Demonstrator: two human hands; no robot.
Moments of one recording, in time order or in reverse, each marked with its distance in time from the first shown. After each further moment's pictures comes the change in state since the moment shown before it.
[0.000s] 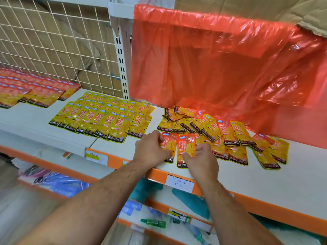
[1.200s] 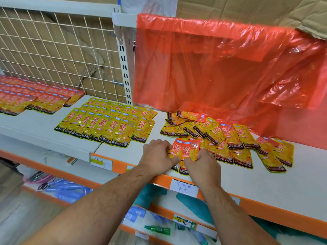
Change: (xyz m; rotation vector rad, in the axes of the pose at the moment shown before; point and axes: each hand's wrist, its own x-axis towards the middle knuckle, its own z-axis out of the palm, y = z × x) left_hand -0.010 0.010 -0.005 0.173 -0.103 0.124; right_hand -0.006 -0.002 0.007 -0.140 0.044 -0.112
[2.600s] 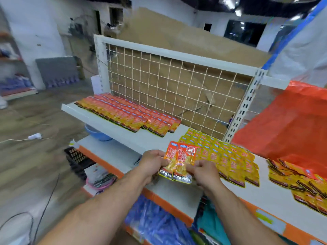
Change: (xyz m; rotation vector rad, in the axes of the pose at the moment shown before) left_hand -0.095 -0.351 -0.232 -1.087 0.138 -0.468; right_hand -0.119 -0.361 0.154 0.461 -0.395 -0.073
